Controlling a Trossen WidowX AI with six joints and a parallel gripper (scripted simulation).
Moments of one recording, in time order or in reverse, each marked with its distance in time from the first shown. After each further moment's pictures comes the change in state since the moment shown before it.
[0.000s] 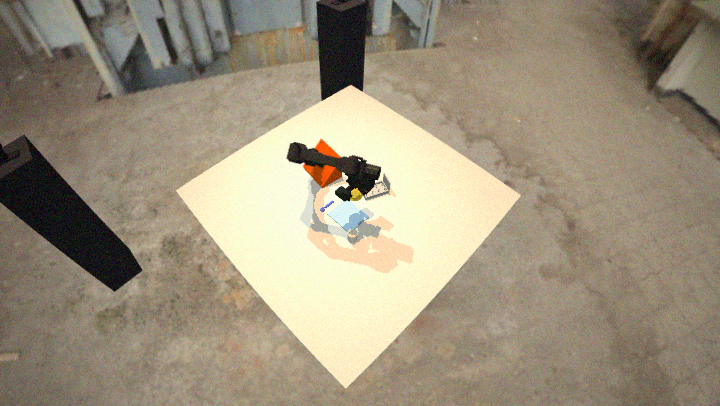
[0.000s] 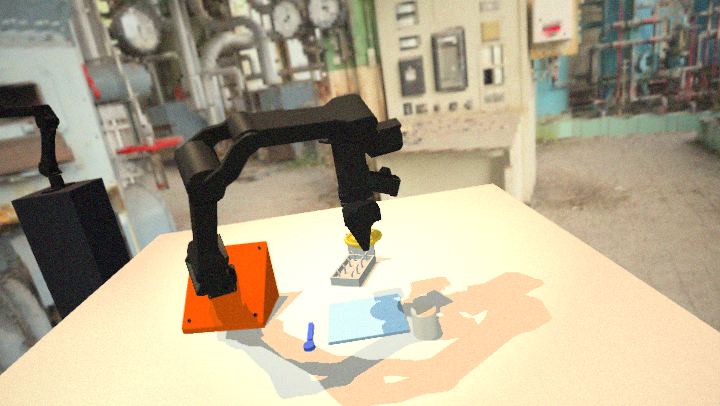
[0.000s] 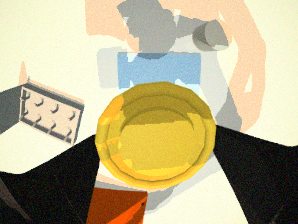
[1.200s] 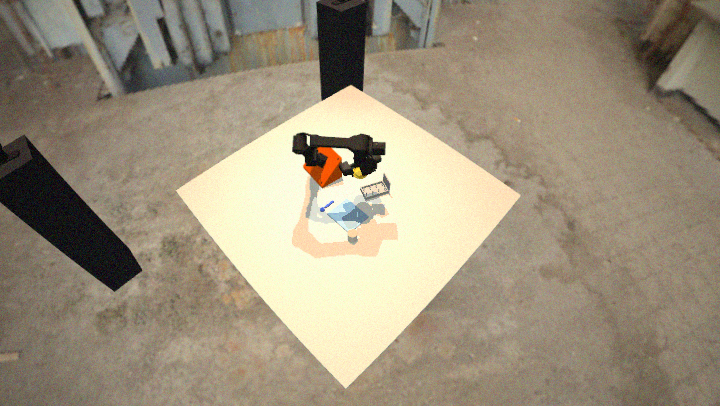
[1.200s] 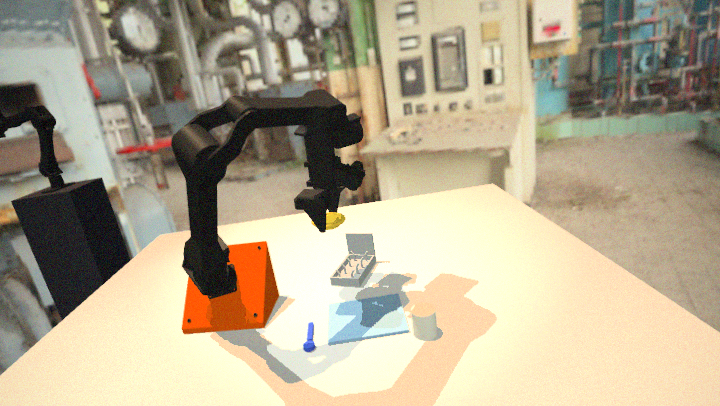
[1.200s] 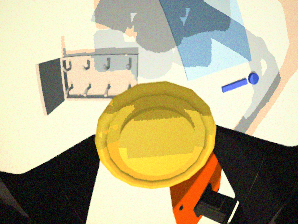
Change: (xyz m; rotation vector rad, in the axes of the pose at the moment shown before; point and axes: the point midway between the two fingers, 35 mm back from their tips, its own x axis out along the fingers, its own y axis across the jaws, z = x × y) arm -0.011 0.103 -0.060 0.356 0.086 0.059
